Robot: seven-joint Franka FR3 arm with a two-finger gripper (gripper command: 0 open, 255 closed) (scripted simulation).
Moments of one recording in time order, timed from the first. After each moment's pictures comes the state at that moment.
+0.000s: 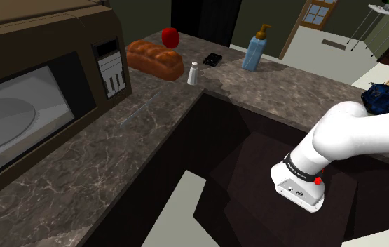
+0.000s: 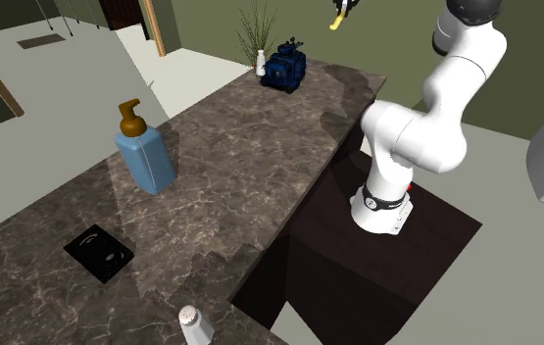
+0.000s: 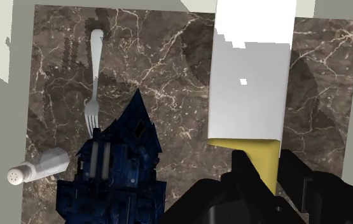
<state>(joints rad) -0.02 -0.92 -1.34 -1.37 -1.07 1.40 -2.09</state>
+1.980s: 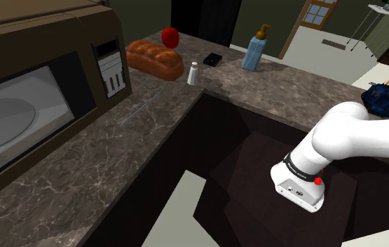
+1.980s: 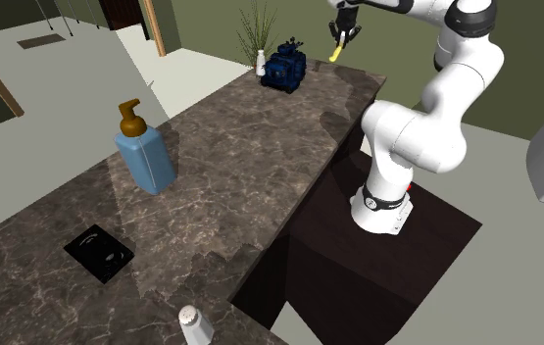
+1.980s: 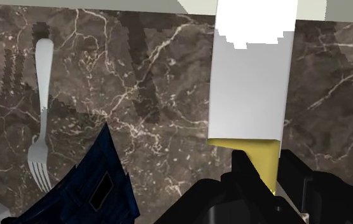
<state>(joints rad) -0.05 -1.08 -1.49 -1.51 -1.20 1.61 -2.09</state>
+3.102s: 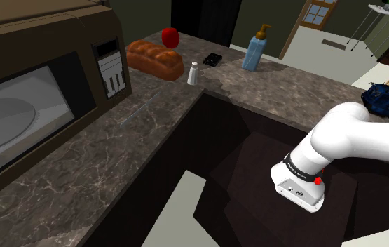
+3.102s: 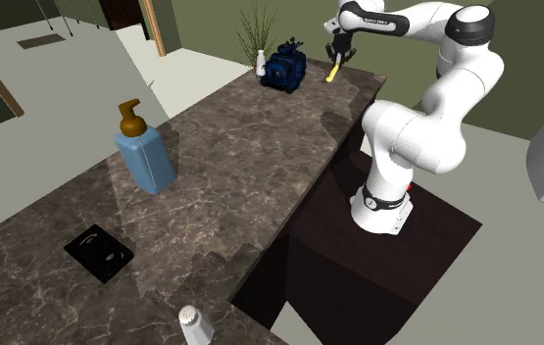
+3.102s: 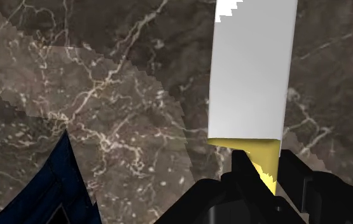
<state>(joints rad) -0.08 -1.17 -1.58 -1.63 -1.29 1.74 -2.03</state>
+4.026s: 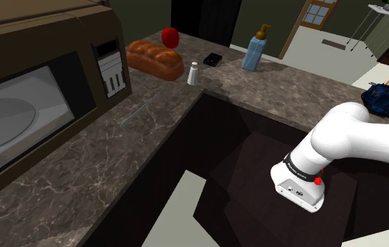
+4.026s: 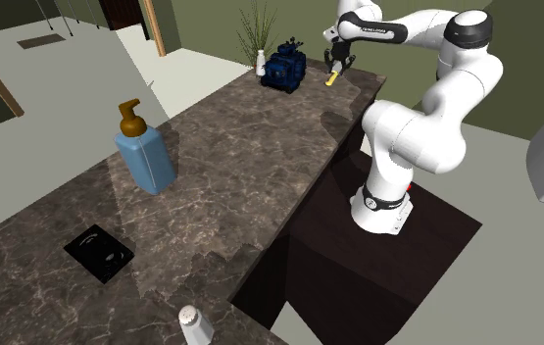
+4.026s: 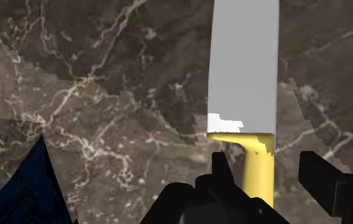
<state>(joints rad) -0.08 -1.20 -1.62 -1.66 -1.33 1.78 -2.01</state>
